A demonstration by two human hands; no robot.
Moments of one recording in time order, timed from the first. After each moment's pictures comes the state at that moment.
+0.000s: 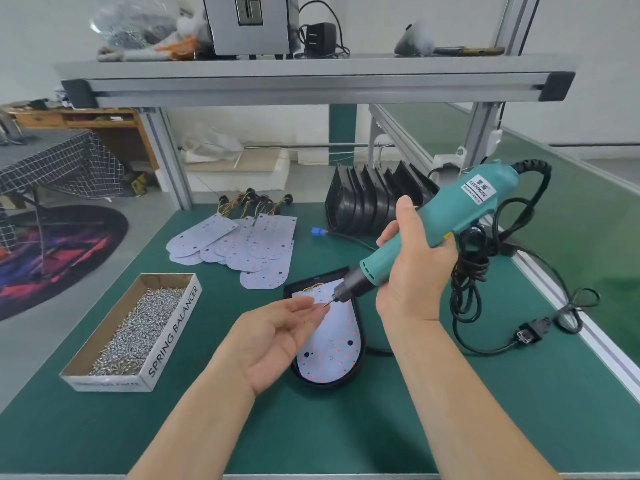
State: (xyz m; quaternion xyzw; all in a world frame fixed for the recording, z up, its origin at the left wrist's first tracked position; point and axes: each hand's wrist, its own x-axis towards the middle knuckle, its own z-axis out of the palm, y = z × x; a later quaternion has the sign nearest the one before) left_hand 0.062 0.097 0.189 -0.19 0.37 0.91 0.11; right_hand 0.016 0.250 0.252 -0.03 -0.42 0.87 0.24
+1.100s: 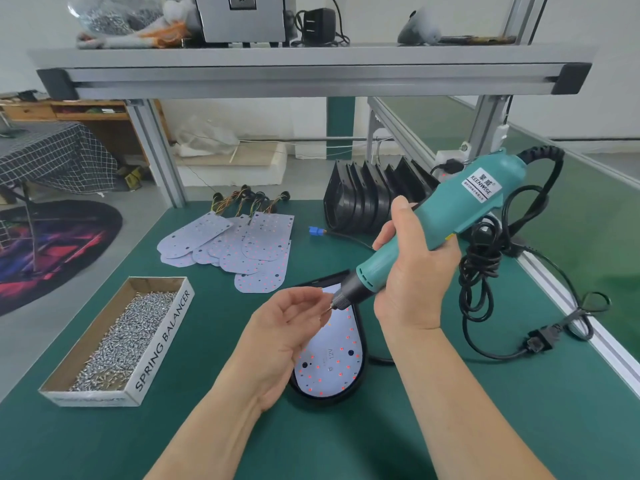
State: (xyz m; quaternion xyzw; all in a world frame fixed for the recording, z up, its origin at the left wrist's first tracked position) left_hand 0.055 0.107 0.176 -0.04 0.53 0.84 0.02; right_hand 0.009 0.245 0.253 0.01 -0.44 0.86 0.26
